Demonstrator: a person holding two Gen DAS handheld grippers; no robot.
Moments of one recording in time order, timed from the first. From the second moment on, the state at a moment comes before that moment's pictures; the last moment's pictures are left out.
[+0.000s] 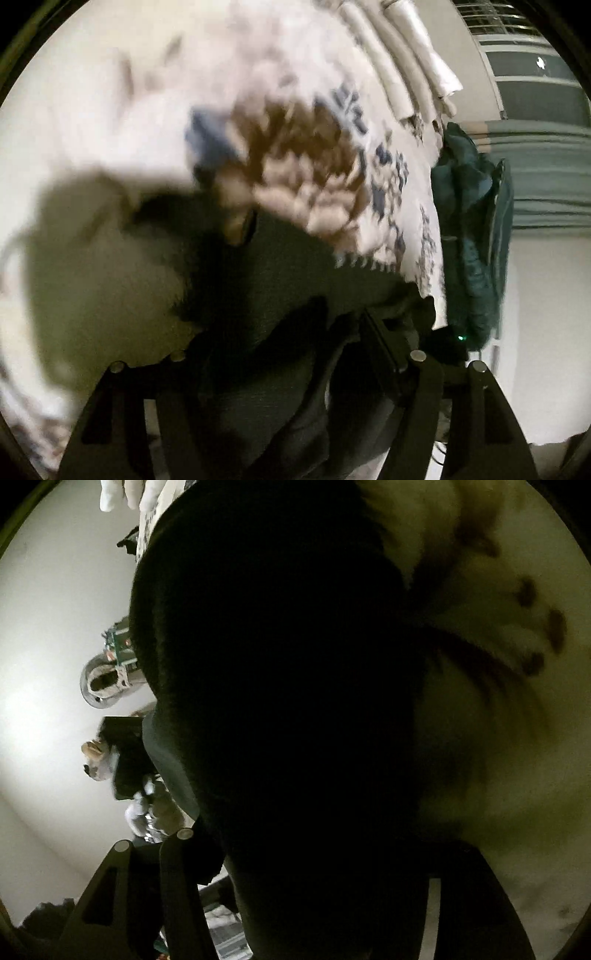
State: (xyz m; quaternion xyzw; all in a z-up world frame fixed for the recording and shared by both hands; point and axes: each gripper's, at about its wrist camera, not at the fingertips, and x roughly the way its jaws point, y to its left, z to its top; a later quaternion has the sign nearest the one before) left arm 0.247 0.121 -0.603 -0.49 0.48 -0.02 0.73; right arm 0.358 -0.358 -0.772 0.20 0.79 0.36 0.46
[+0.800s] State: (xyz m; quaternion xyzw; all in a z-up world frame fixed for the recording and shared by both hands) left arm 0.241 0.110 -0.637 -0.54 0.48 -0.08 0.69; right arm 0.374 -0.319 -0.787 0.21 0.79 0.40 0.42
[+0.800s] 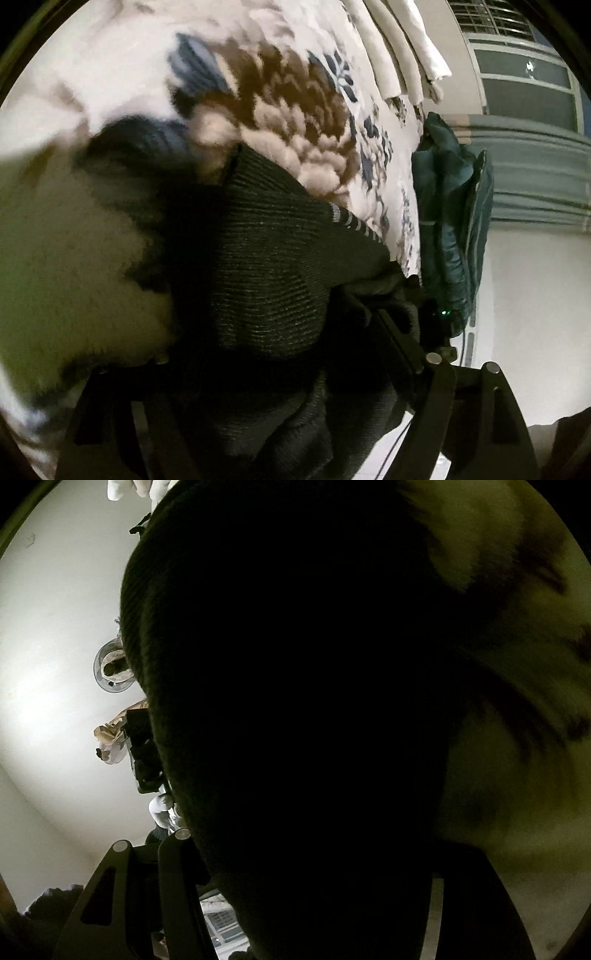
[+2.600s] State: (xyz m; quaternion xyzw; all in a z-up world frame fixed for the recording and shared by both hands) left arm 0.130 0.004 -0.679 -0.78 0.28 0.09 0.55; right arm 0.249 -0.337 -0.777 0.52 0.67 0.17 0.51
